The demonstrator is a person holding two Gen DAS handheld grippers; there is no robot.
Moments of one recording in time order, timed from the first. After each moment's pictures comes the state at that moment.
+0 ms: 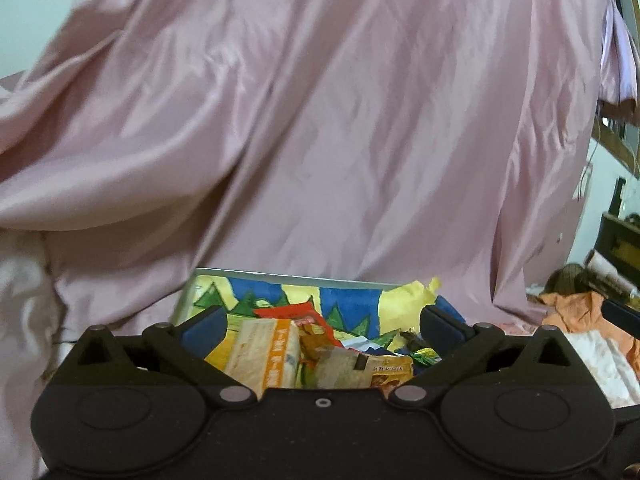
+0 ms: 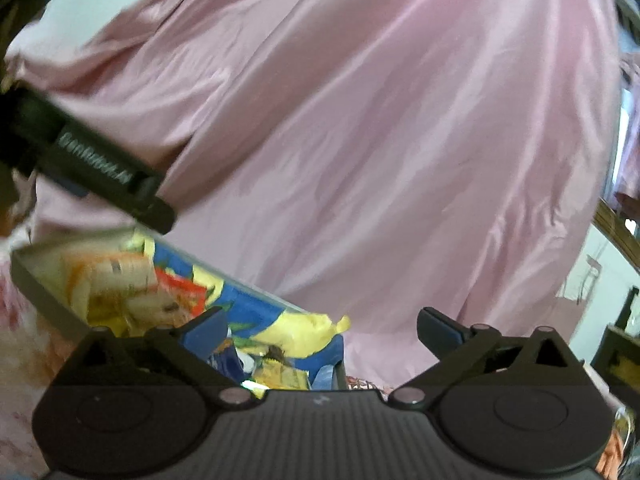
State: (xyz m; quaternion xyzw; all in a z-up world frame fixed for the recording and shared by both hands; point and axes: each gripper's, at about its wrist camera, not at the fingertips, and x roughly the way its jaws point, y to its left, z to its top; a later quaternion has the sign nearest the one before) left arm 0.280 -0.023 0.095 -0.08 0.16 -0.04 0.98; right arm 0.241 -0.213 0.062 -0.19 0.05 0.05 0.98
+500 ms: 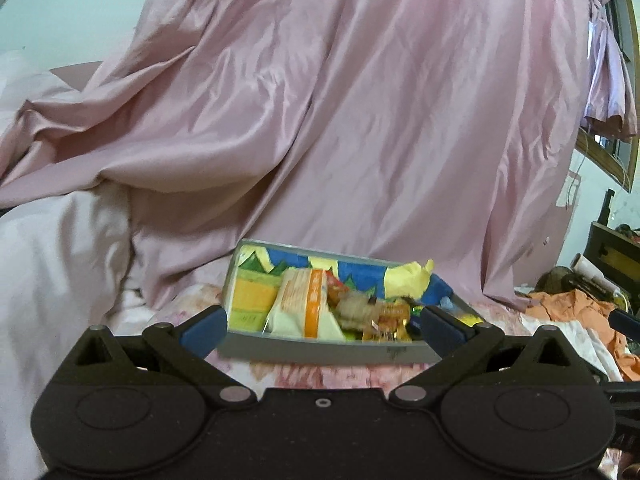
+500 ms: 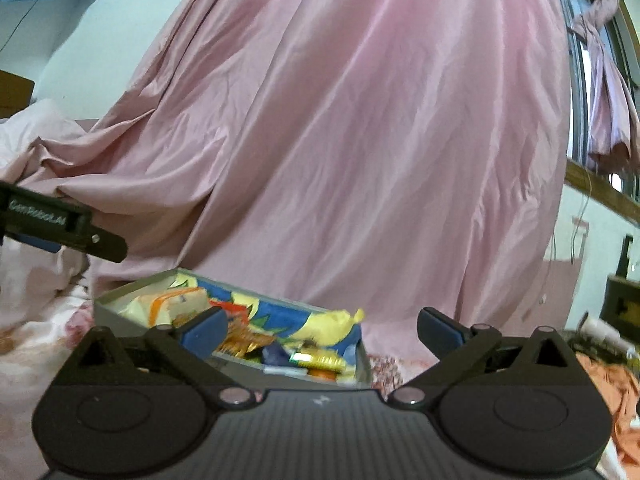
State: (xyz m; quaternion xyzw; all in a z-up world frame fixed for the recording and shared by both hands) left arm 0.155 0.005 0.081 -0.10 0.16 -0.03 0.98; right arm 0.139 -0.230 0.071 -0.11 0.05 0.07 0.99
